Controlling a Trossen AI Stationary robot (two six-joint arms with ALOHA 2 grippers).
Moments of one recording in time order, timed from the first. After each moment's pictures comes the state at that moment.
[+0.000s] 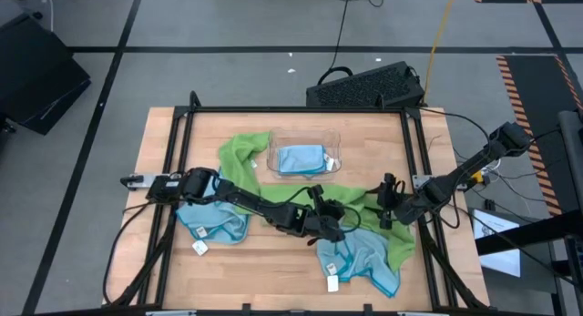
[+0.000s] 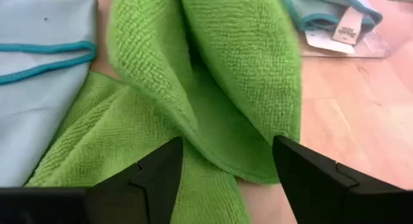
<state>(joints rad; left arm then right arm) -0.26 2.32 1.78 -0.13 -0.68 -0.24 0.58 0.77 0.11 -0.23 0.63 0.45</state>
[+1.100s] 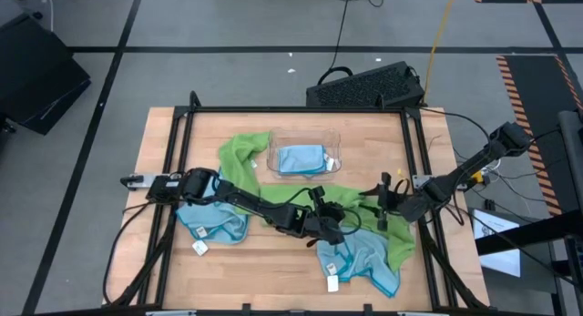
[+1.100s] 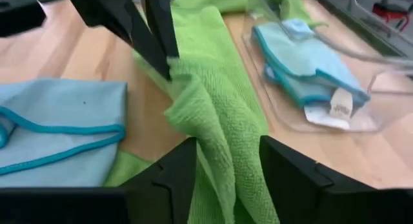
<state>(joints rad) -0.27 2.32 1.78 -0.14 -0.65 -0.21 0.58 0.76 0.11 0.03 0.68 0.27</state>
